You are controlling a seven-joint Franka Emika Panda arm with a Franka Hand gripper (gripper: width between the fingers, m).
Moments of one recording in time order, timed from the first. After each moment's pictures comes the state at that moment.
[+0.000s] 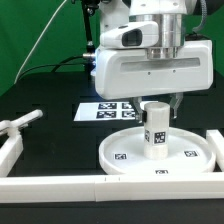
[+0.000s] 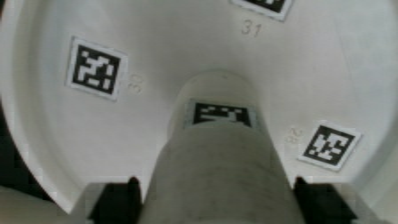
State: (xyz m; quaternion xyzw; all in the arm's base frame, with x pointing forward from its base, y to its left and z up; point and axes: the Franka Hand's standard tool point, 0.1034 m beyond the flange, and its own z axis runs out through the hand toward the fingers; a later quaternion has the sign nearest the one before) arm 0.559 0.040 0.071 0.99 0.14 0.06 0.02
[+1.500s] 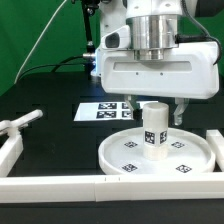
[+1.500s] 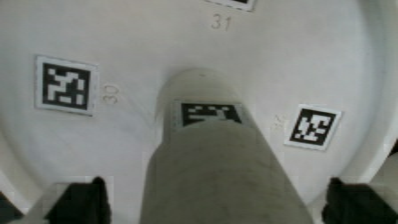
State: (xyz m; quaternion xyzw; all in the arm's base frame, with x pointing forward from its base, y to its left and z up) arm 0.562 0.038 0.073 0.95 -0.31 0.08 -0.03
